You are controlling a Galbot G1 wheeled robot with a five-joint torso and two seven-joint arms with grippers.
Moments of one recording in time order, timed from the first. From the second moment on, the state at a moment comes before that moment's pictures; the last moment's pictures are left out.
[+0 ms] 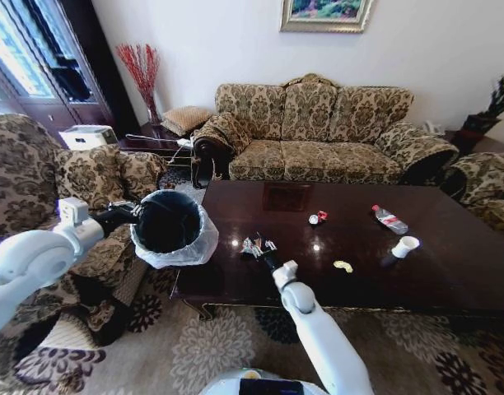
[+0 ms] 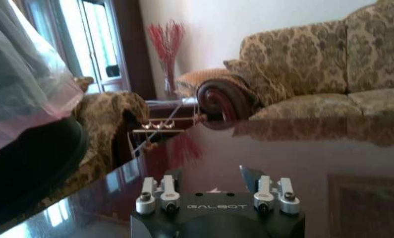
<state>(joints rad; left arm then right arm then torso) 1.81 -0.29 -1.22 -2.09 -1.11 0.32 -0.04 -0.98 1.46 0.07 1.46 0.26 0.00 -0.03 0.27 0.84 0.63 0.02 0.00</state>
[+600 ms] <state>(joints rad) 1.81 -0.29 -1.21 -2.05 -1.10 0.30 -0.02 -0.97 1.52 0.05 1.33 0.19 -0.03 0.09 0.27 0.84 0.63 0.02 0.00</state>
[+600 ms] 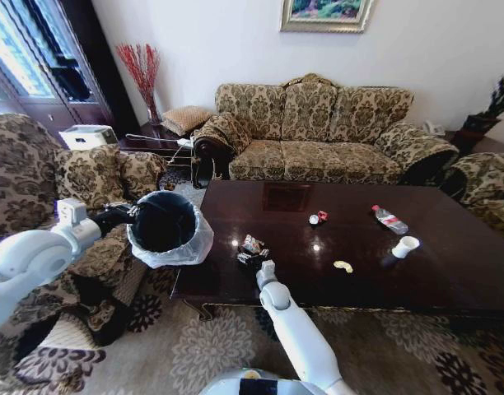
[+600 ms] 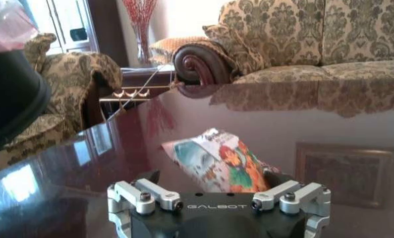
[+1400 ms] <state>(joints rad) 1.81 -0.33 -1.22 -2.09 -1.07 0.29 -0.02 -0.99 1.50 0.06 1.35 0.18 0.02 0.05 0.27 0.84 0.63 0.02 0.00</state>
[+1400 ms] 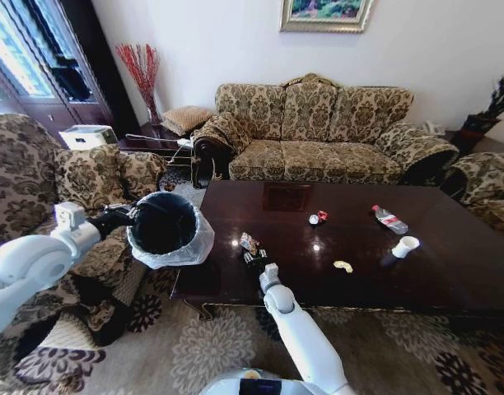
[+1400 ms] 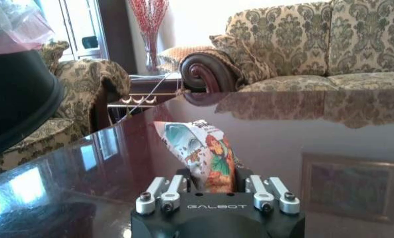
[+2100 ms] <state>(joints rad) 1.82 -0.26 -1.25 -2.11 -1.19 0.34 -0.04 -1.08 1.38 0.14 1.72 0.22 0.22 -0.16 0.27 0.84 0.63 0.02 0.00</state>
